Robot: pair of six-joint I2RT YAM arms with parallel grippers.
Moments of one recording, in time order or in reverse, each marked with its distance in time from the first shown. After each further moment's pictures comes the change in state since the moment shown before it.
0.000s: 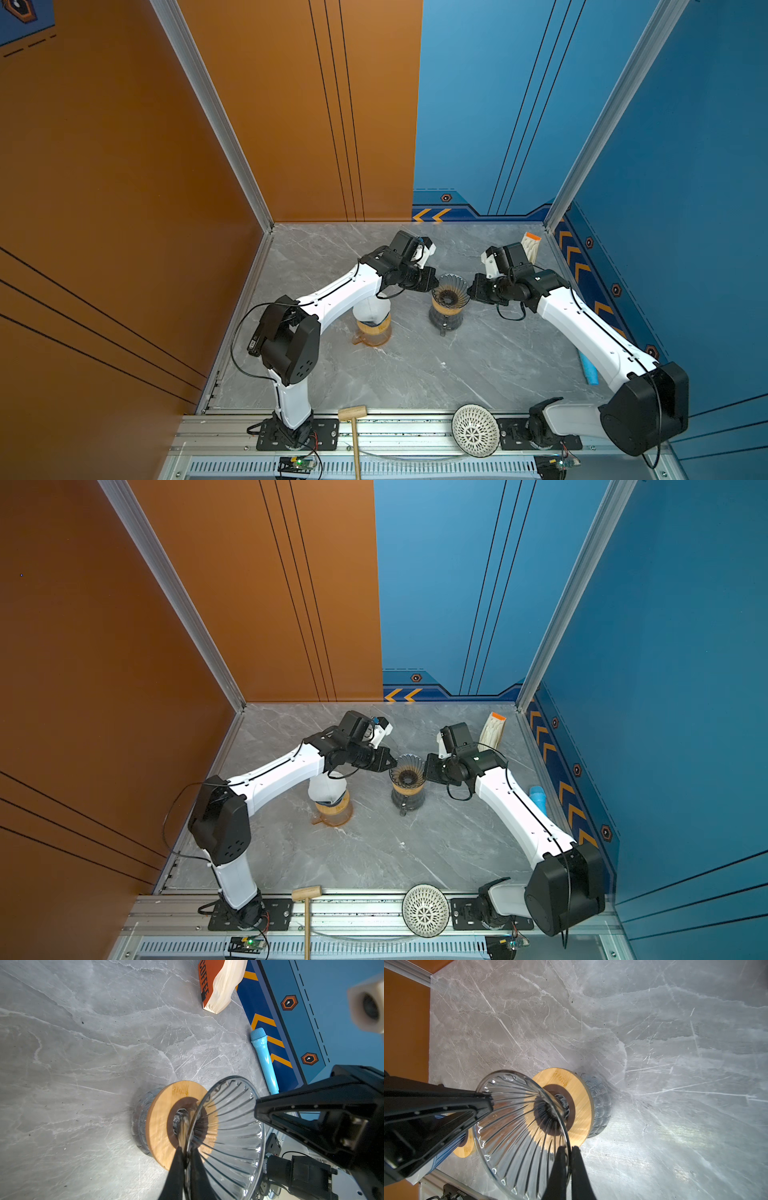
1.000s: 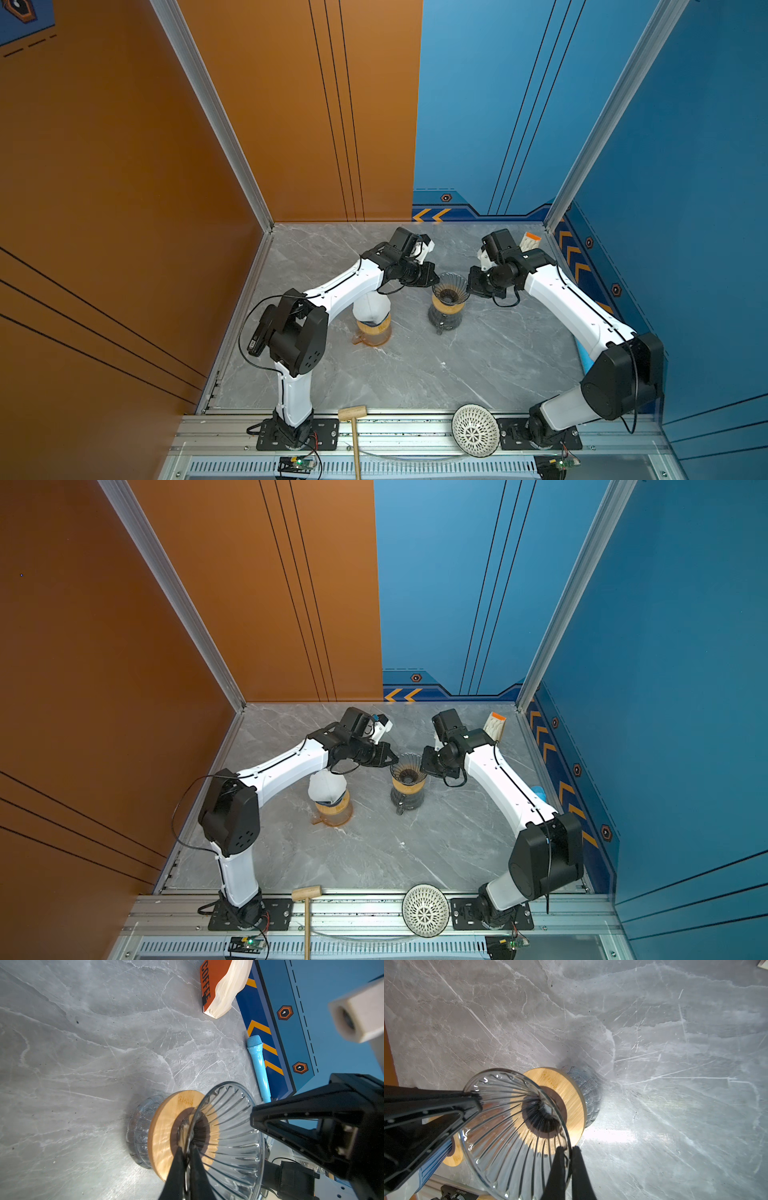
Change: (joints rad) left arm 0.031 0.078 0.067 -0.013 0.067 -0.040; right arm 0.010 0.191 0.213 -0.213 0.039 0.019
